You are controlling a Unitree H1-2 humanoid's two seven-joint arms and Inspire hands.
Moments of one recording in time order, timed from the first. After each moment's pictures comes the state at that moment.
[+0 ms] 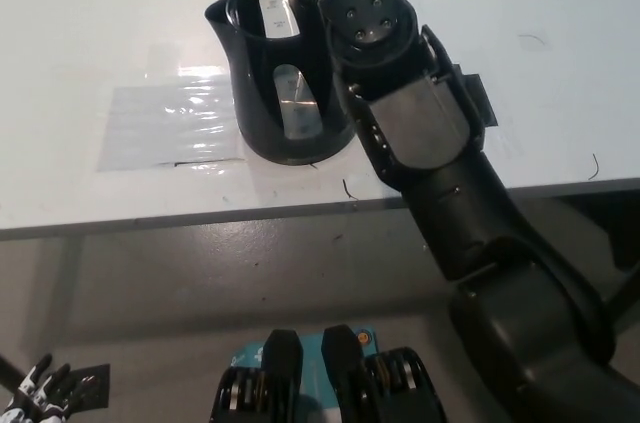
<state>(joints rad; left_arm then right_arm) 0.25 0.22 0.29 -0.02 -0.41 0.04 -0.23 -1.26 0.17 0.04 0.74 -0.14 0.22 -0.17</state>
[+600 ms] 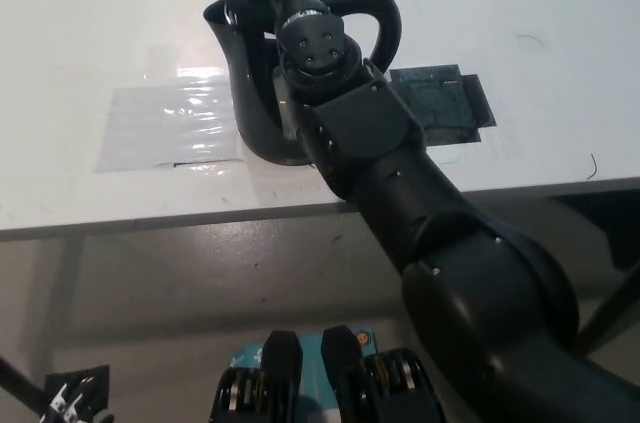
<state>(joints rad) 0.28 0.18 0.23 -0.02 -0.41 0.04 -0.23 -1.38 0.25 -0.09 1.22 -0.06 -0.04 -0.27</state>
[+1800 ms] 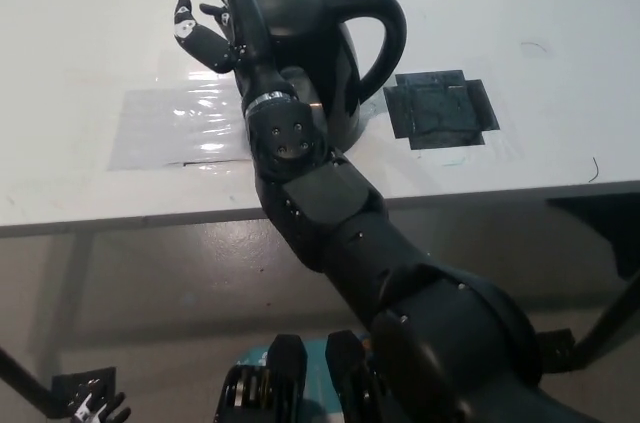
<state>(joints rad) 0.31 0.17 0.19 -0.02 -0.41 0.04 -0.23 -1.27 0.34 -0.08 1.33 -0.05 -0.29 -0.29</state>
